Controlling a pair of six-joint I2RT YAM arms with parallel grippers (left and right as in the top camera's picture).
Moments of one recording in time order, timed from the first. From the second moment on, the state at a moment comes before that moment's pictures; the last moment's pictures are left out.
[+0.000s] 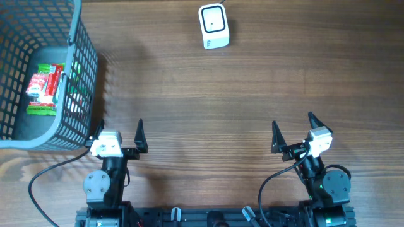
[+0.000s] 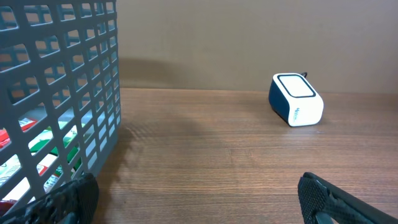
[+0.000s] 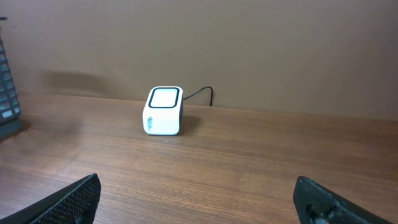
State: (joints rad) left arm 0.02 0.01 0.01 -0.07 0.05 -0.05; right arm 0.14 0.01 0.01 0.00 -0.11 0.02
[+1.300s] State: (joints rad) left arm -0.04 0.77 1.24 -1.02 0.35 -0.24; right arm 0.14 0.02 0.01 0.00 -0.11 0.02
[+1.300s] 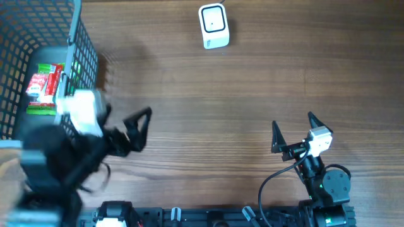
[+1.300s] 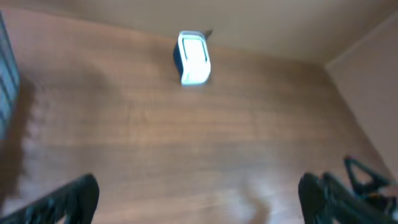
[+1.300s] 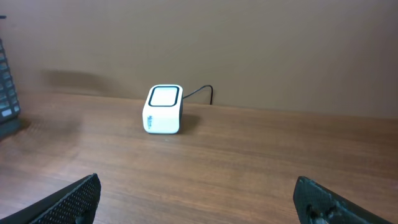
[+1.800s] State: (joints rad) left arm 0.20 1.43 2.11 -1.21 -0.19 -0.06; right arm 0.14 0.02 0.01 0.00 -0.11 0.02
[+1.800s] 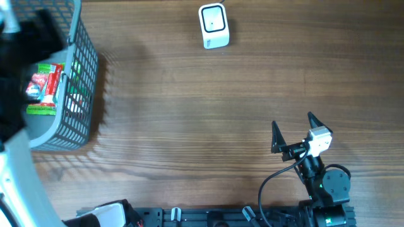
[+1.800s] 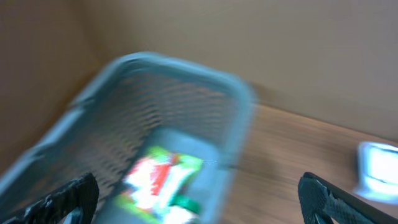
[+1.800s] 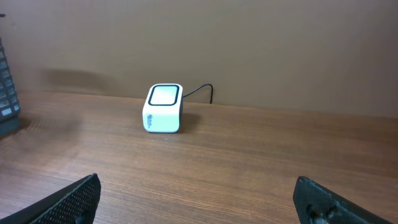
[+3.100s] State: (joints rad) left arm 0.55 1.92 1.40 -0.88 0.26 0.34; right arm 0.14 0.02 0.01 0.00 -0.11 0.02
